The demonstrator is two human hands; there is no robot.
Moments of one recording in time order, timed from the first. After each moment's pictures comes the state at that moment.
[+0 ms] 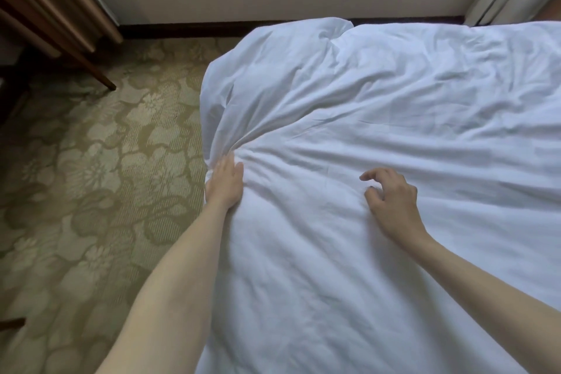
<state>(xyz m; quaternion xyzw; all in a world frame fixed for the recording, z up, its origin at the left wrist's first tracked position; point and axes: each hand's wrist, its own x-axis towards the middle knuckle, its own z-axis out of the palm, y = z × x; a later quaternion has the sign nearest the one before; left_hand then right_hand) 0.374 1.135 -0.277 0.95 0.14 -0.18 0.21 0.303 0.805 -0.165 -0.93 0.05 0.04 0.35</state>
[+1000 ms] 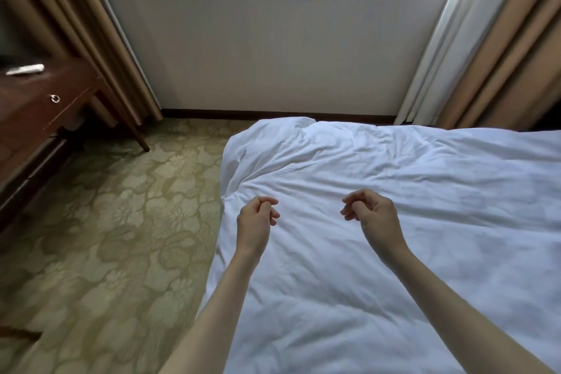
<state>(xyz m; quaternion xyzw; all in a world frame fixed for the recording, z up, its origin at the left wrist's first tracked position) 0.102 0.976 0.089 0.73 0.19 0.03 0.66 0.100 0.764 0.124 -0.77 0.07 -0.02 0.63</state>
